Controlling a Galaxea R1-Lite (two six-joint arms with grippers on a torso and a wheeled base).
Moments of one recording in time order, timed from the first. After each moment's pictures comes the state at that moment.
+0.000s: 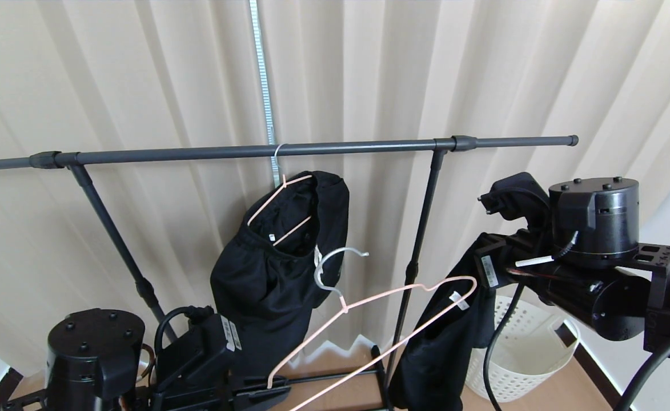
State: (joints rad) left arm -0.61 1.59 -0.20 -0.90 -0.41 0.22; right arm 0.56 1.63 -0.77 -0.42 -0.55 -0.07
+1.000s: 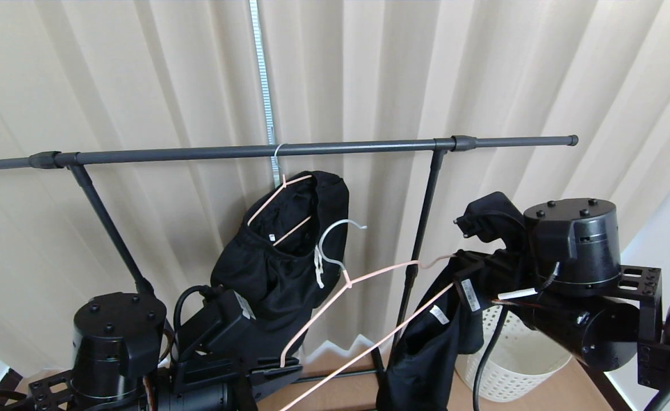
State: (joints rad) left arm -0.63 1.63 -0.27 -0.90 -0.37 0.10; right arm 0.68 1.64 -0.74 -0.42 -0.55 -0.05
